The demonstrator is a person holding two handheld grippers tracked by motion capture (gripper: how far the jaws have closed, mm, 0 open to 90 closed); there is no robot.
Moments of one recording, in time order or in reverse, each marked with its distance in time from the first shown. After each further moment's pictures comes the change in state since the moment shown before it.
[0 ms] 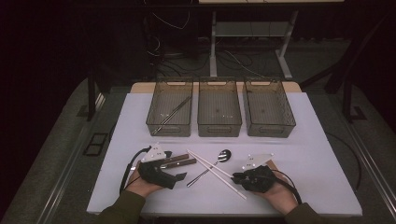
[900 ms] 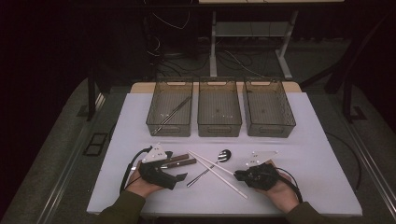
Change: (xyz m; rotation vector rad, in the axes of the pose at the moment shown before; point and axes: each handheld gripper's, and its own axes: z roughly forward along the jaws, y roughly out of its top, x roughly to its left) left arm -0.002 0.001 0.001 0.005 -0.003 0.014; right arm -0.005 0.002 -0.010 -0.016 -0.016 0.036
